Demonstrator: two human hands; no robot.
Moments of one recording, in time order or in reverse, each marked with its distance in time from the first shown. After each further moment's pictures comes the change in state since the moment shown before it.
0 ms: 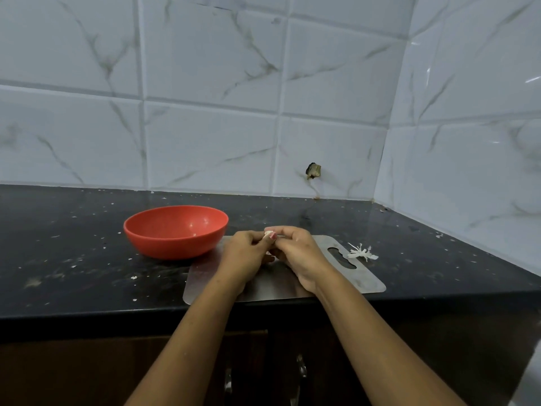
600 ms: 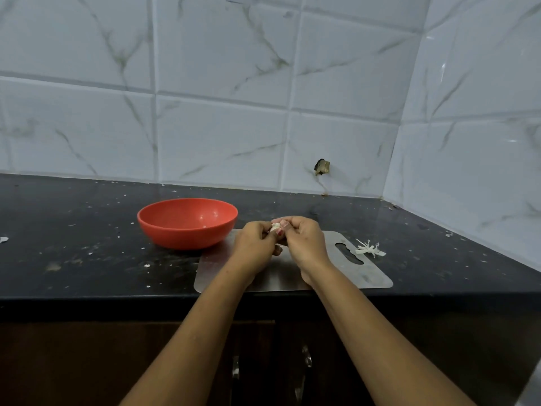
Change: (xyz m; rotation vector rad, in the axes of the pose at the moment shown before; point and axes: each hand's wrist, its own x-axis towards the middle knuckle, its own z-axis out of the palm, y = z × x) left_hand -0.002 0.003 0.001 0.111 0.009 0.079; right_hand 0.003 0.005 0.011 -0.230 0.209 -0.174
